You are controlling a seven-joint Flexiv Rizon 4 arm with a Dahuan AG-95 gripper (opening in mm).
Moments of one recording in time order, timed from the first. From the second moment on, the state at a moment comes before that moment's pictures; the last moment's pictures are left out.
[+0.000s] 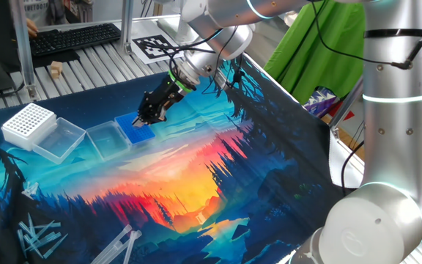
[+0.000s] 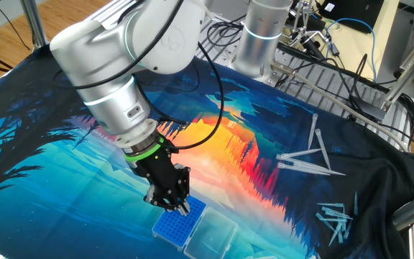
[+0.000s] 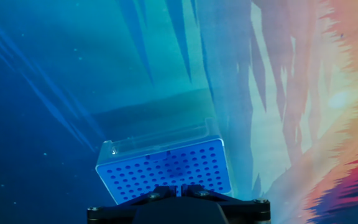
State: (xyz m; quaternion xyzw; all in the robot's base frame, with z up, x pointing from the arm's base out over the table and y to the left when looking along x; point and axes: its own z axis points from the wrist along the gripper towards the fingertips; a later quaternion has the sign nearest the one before) arm 0.632 0.095 0.043 -0.73 -0.61 -0.24 0.21
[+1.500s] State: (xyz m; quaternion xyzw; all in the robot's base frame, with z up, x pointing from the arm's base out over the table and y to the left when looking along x) arm 0.632 0.095 0.040 -0.71 -0.64 -0.24 0.19
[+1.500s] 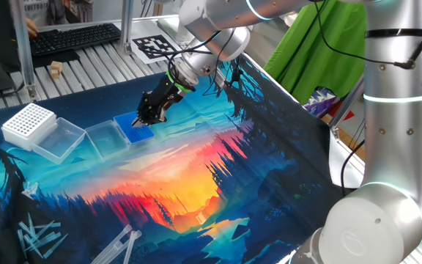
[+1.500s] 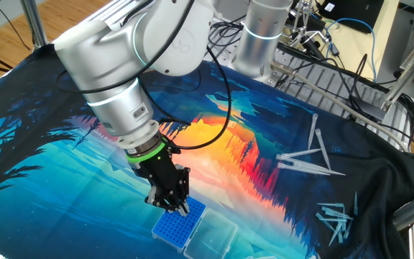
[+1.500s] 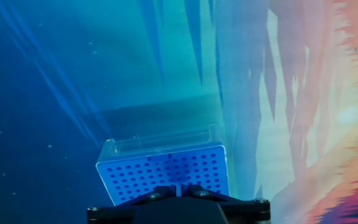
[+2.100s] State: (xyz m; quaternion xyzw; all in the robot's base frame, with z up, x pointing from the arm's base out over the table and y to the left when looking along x) arm 0.633 0.096 0.040 -0.70 -0.65 -0.23 0.18
